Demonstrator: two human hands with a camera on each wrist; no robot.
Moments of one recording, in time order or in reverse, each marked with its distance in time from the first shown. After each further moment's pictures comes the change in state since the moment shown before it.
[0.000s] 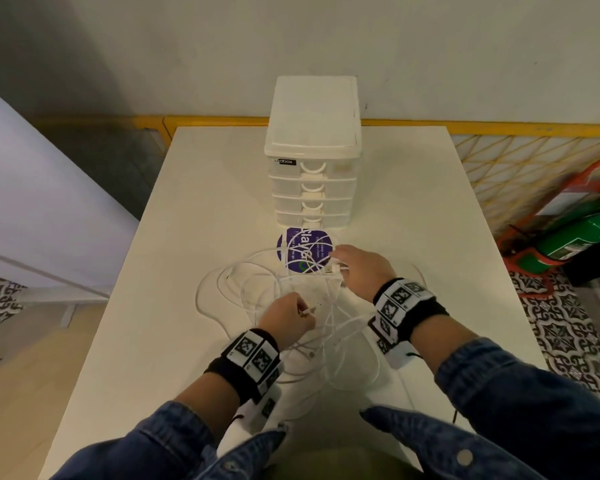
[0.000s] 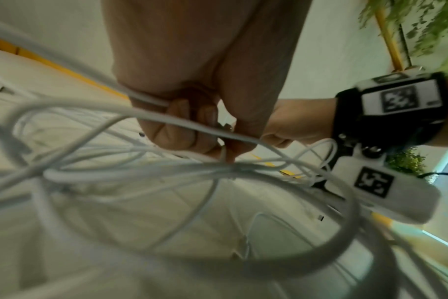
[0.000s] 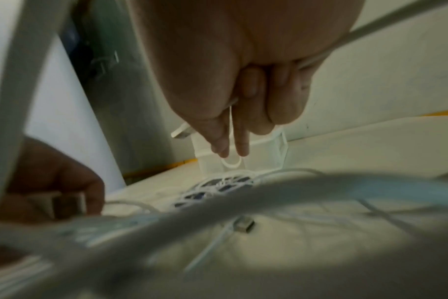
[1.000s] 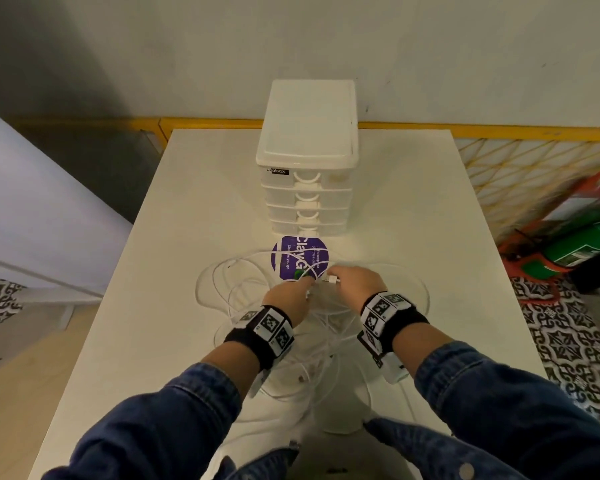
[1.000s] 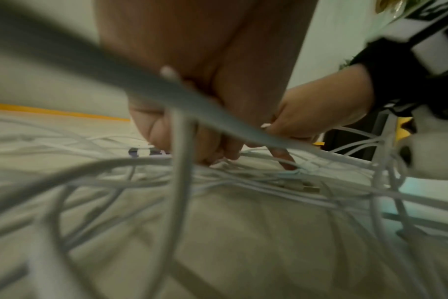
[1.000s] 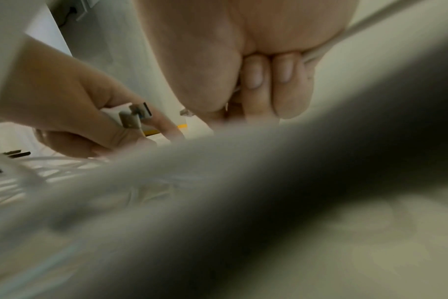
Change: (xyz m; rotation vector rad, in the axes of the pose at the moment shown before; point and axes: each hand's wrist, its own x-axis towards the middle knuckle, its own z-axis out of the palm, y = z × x) left_hand 0.066 0.019 0.001 0.455 -0.011 0.105; right_hand 0.031 0.018 0.024 -0.130 -0.049 0.088
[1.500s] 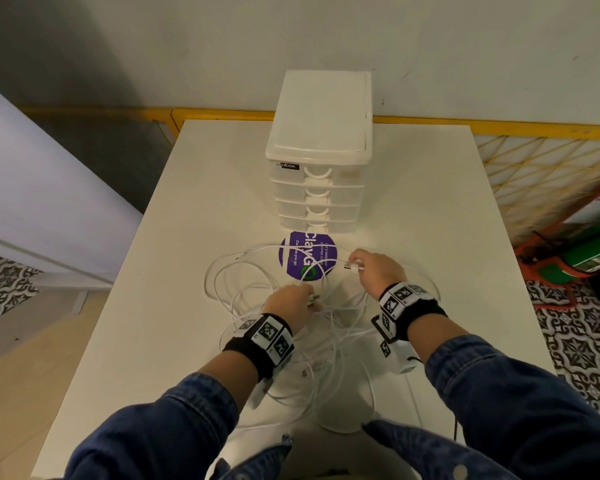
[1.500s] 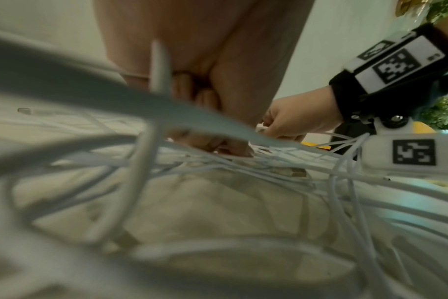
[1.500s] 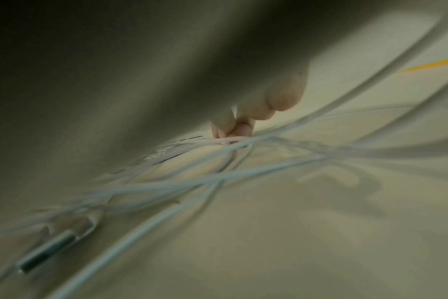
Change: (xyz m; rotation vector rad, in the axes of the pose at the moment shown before) left_hand -0.011 -0.006 0.008 -0.059 0.032 -0.054; right_hand 0.018 0.027 -0.002 0.124 0.065 0.101
